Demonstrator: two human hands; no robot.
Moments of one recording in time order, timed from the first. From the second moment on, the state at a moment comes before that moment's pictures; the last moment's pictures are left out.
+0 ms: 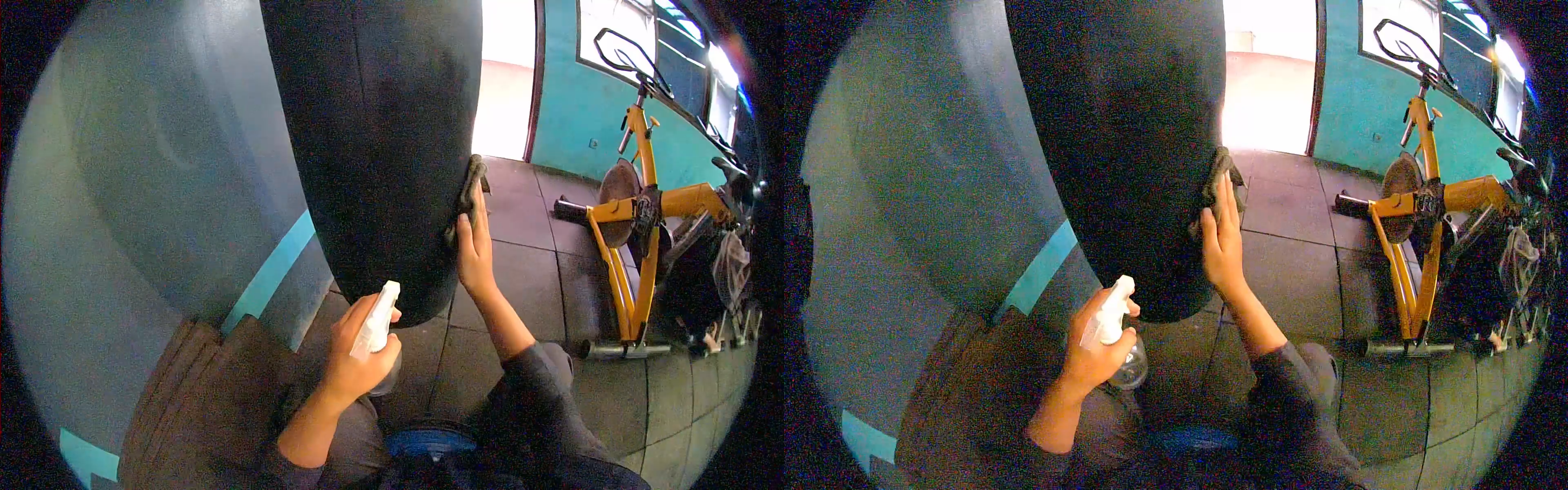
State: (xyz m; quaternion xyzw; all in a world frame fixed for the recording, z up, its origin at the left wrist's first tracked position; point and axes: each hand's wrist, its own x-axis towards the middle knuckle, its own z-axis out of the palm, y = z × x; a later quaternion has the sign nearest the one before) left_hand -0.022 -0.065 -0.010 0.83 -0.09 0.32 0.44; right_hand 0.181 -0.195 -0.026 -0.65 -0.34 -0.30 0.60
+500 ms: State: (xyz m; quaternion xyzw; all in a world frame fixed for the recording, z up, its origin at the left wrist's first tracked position) left_hand -0.015 -0.070 -0.003 0.84 -0.08 0.33 0.42; right_hand 0.150 -0.181 -0.103 -0.71 -0.22 -0.30 0.60
